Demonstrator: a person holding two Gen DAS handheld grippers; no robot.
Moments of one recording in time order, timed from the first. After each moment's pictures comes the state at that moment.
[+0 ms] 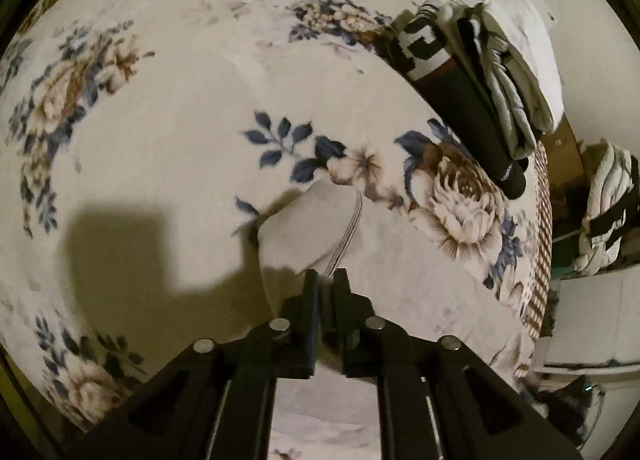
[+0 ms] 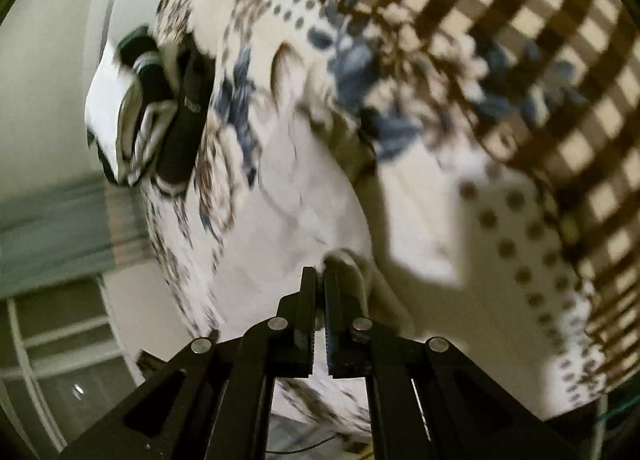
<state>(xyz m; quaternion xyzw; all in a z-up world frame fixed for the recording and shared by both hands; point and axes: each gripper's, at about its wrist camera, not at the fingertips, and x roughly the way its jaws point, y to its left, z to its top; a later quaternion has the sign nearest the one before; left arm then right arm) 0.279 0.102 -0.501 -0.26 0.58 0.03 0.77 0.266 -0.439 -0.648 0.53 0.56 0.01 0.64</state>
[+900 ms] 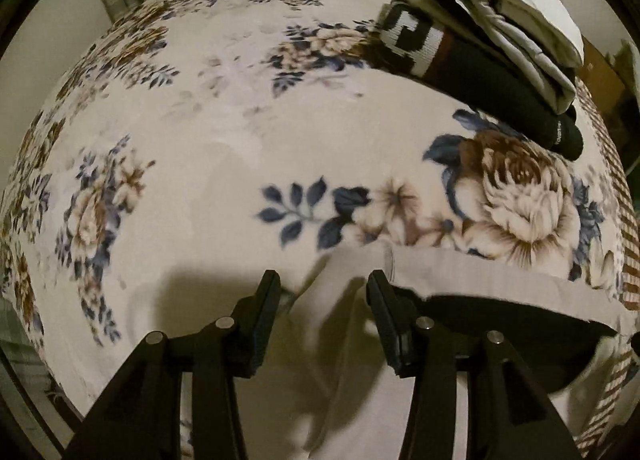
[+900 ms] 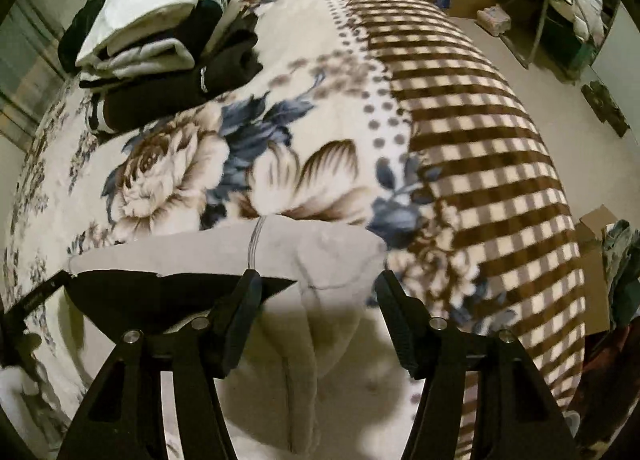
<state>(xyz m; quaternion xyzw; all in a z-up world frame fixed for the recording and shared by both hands) 0.329 0.065 -0.513 -0.05 0.57 0.08 0.82 0.322 -0.373 -0.582 0.12 0.56 -0.07 0.81</state>
